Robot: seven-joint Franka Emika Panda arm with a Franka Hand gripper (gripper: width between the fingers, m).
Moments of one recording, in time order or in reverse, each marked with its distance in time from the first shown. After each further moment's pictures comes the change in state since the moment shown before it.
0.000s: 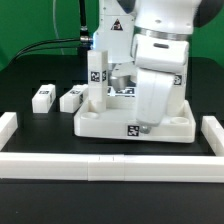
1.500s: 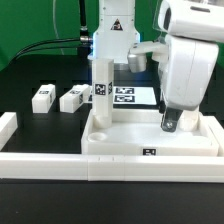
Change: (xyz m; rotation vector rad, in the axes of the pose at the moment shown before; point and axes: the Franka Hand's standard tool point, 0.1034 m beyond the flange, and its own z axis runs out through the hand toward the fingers) arm 0.004 0.069 -0.060 -0.062 -0.019 -0.025
